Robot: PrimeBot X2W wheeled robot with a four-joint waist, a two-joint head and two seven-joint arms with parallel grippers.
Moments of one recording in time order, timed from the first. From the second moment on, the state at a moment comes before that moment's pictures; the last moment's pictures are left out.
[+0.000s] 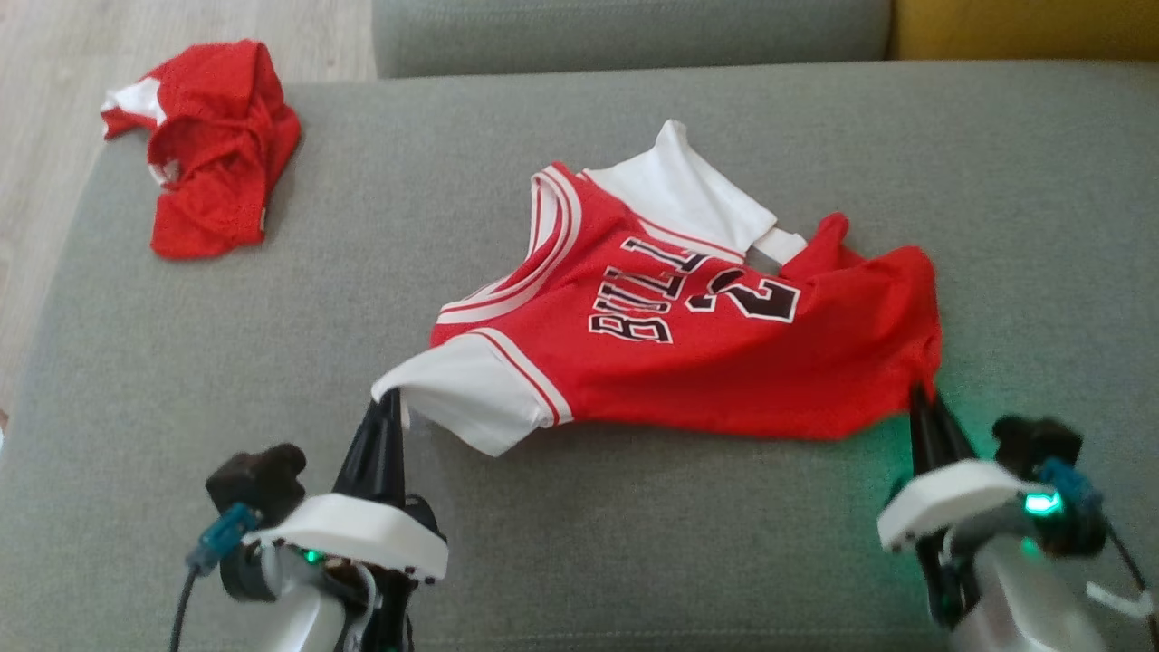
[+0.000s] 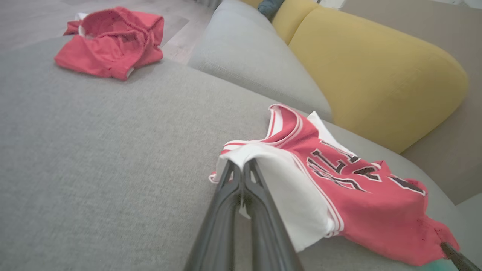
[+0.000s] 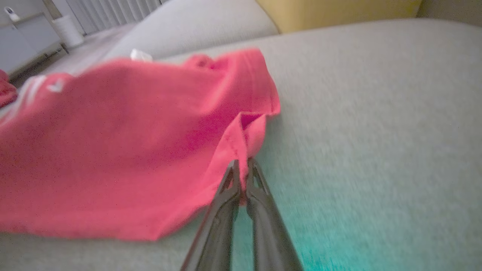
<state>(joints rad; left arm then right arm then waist) -0.07 0.15 -0.43 0.19 -0.66 0.18 -0.25 -0.27 -0.05 -0.07 0.79 0.13 0.12 -0.23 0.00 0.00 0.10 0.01</state>
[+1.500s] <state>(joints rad) -1.09 0.38 -0.38 0.02 -0.40 0.06 0.10 -0.78 -0.07 -0.10 0.05 0.12 0.12 -0.10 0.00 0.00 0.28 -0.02</state>
